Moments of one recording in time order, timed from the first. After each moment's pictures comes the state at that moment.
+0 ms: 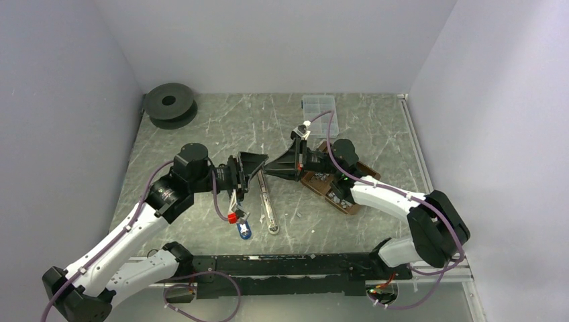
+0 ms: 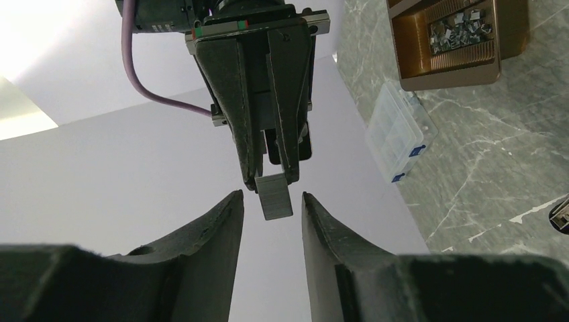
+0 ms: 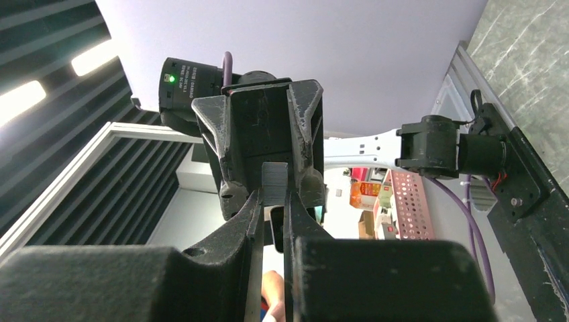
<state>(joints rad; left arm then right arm) -0.63 0.87 0.87 -0.30 0.68 1.90 0.66 1.39 0.73 0.87 -0.84 1.72</state>
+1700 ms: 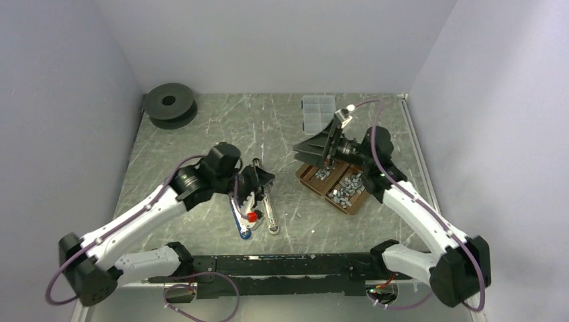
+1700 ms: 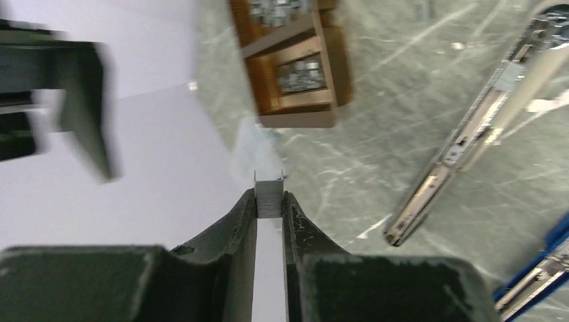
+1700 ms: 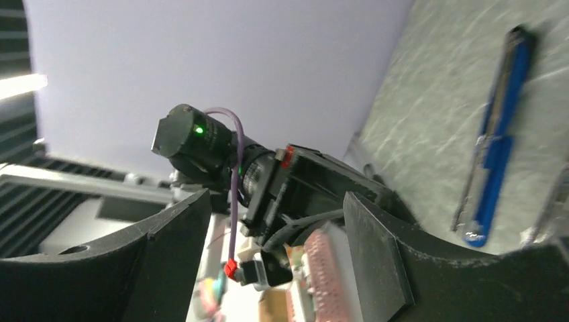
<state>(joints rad) -0.78 1.02 0.97 -0.57 0.51 1.76 0.44 1.12 0.77 0.41 -0.81 1.36</state>
